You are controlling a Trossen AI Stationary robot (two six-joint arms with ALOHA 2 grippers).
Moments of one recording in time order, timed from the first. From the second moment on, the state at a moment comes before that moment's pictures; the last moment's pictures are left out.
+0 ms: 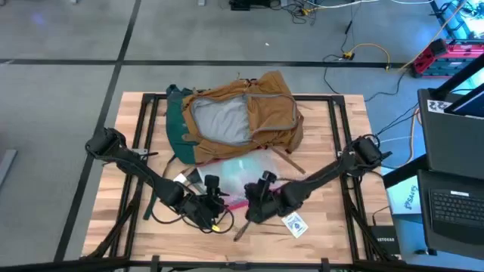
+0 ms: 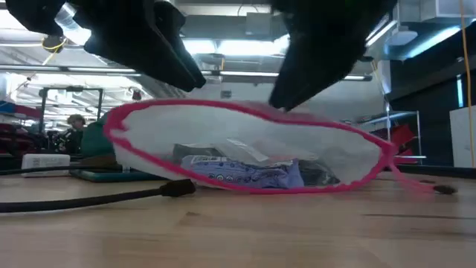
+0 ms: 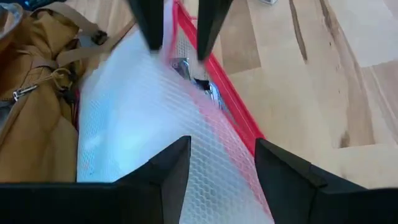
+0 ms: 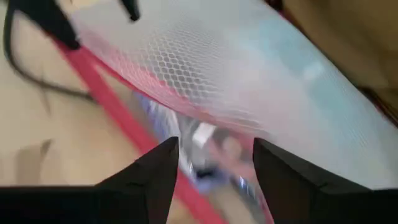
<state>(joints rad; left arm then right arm) -0.58 1.69 1.03 -0.20 -0.64 -0.15 0.50 1.90 1.36 -0.64 0.55 0.76</state>
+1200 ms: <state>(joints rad) -0.60 1.69 1.03 -0.20 -0.64 -0.16 0.79 1.90 1.28 -0.97 0.23 1.51</state>
